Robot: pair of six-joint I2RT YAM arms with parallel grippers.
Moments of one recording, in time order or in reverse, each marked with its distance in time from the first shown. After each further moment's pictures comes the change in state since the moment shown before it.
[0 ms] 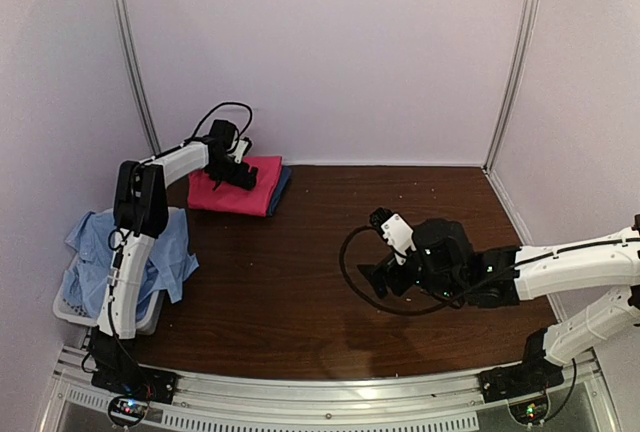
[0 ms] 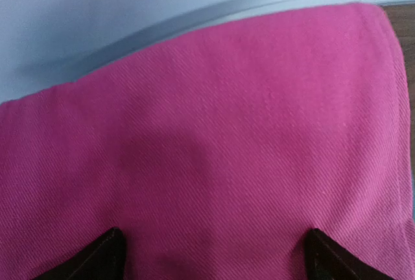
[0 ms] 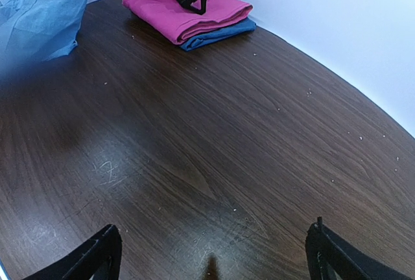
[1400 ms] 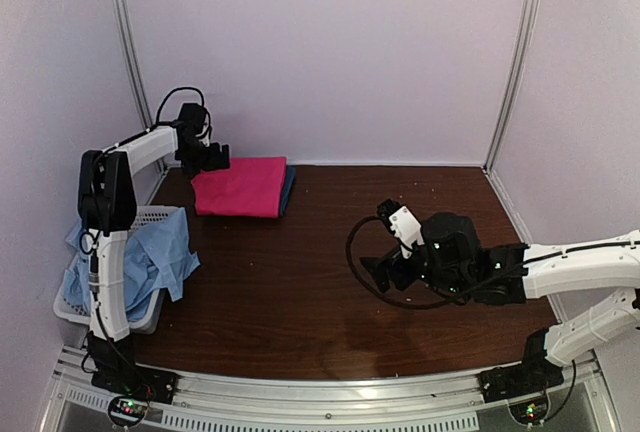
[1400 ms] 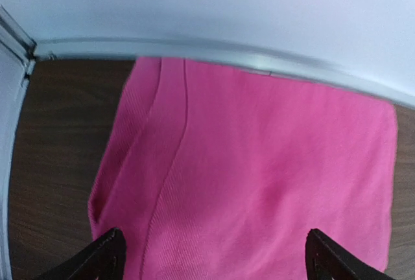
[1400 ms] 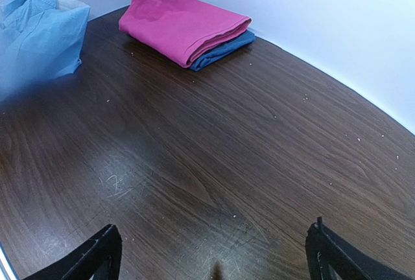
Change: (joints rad) left arm 0.079 -0.262 -0.200 -0.032 -0.020 -0.378; right arm -0.014 -0.047 0.001 -0.005 -0.012 0.035
